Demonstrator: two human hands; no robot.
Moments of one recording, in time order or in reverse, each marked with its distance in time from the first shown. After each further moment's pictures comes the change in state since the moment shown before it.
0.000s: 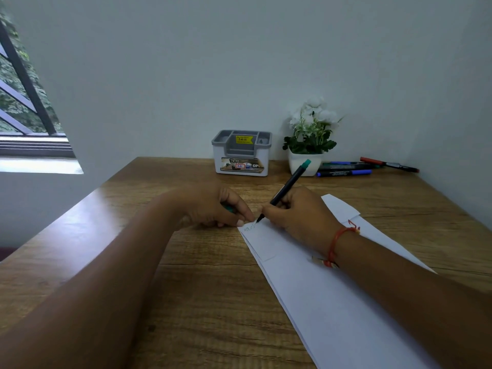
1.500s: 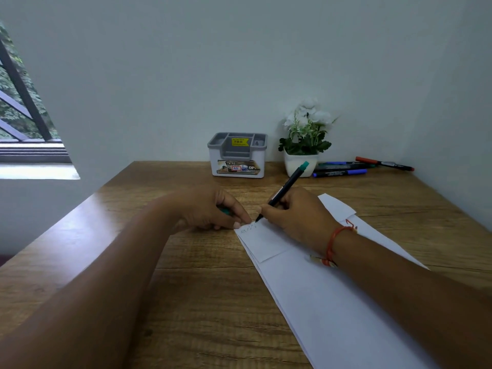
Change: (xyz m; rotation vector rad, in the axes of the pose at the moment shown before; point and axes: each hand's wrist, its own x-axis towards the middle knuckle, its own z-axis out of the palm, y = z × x) left_hand -0.003 0.004 0.002 -0.023 -0.001 -0.009; right_hand 0.000 0.000 -0.004 -0.008 -0.017 0.028
